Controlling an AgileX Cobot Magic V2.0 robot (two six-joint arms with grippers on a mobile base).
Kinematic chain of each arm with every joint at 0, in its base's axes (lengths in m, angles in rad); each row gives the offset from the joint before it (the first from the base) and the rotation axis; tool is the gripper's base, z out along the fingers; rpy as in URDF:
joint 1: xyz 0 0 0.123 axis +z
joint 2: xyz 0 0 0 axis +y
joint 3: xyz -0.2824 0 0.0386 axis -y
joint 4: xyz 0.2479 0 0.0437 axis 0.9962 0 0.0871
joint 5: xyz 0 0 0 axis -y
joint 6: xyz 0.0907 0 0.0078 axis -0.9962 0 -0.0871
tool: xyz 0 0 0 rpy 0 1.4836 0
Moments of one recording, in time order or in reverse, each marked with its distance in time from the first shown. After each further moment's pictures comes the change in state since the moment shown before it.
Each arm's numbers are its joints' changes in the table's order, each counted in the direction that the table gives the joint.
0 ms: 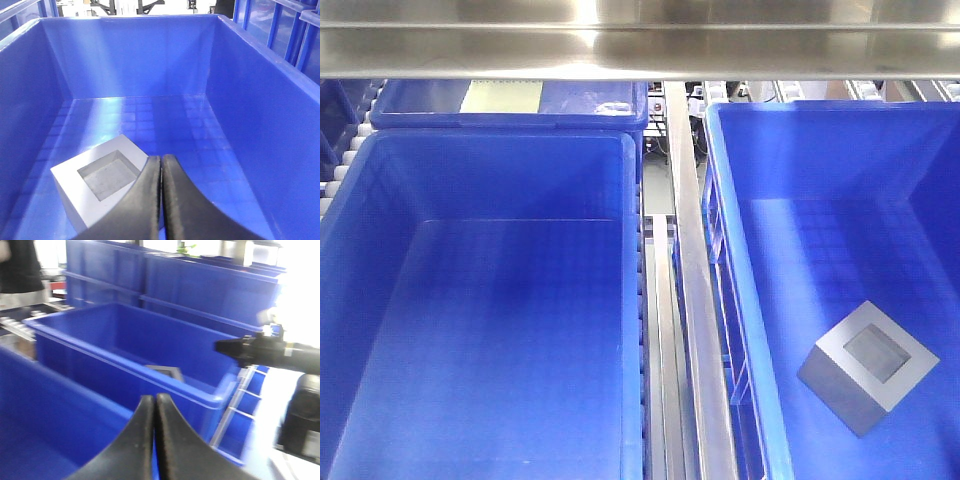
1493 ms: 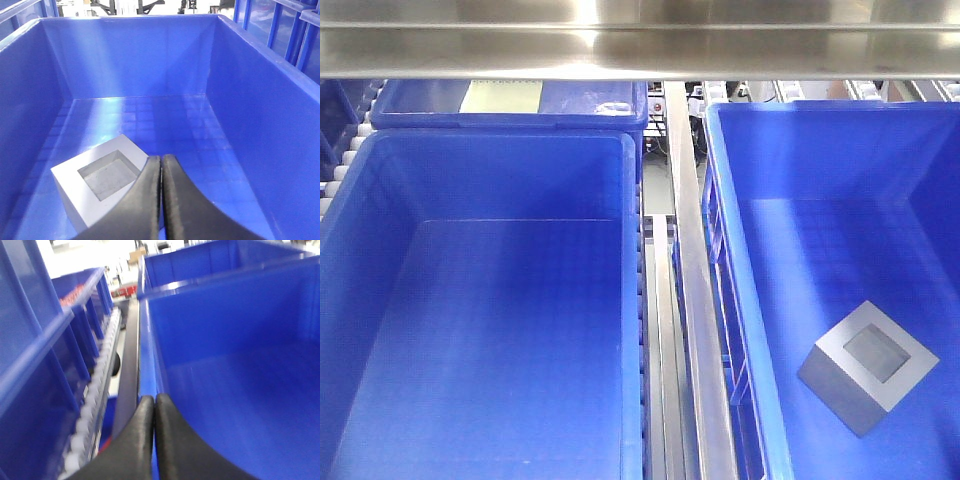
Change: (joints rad) left arm 0.938 -0.149 -0.339 0.155 0.152 -0.085; right arm 0.000 0.000 0.000 0.001 0.000 0.000
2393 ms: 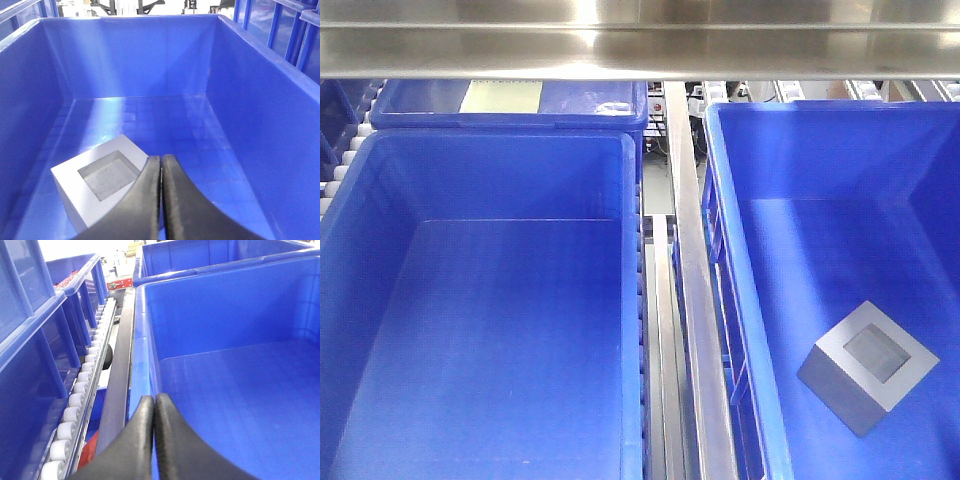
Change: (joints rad) left arm 0.000 0.000 -0.040 -0.011 0.041 0.049; right arm 0.000 0.000 0.000 0.000 0.000 0.000
